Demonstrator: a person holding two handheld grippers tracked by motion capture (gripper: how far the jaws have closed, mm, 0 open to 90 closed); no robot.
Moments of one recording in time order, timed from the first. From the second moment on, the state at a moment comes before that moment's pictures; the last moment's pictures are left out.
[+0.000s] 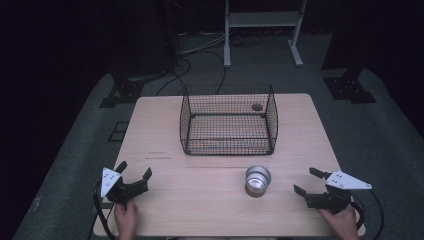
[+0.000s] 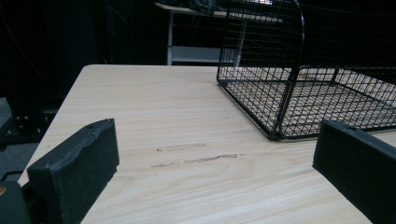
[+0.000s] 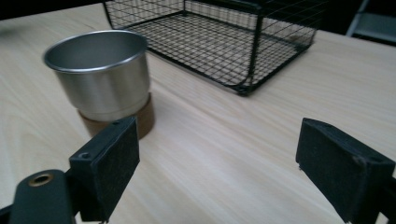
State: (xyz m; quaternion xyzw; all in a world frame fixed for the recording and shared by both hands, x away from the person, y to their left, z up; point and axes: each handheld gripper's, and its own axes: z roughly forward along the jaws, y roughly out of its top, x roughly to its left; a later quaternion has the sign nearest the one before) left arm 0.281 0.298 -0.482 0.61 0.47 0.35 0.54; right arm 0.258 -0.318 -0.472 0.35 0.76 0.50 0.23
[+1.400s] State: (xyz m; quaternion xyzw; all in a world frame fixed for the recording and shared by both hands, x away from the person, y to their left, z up) left arm 0.280 0.295 -0.482 0.62 0.46 0.35 0.54; right arm 0.282 -0.228 -0.473 0.29 0.82 0.48 0.13
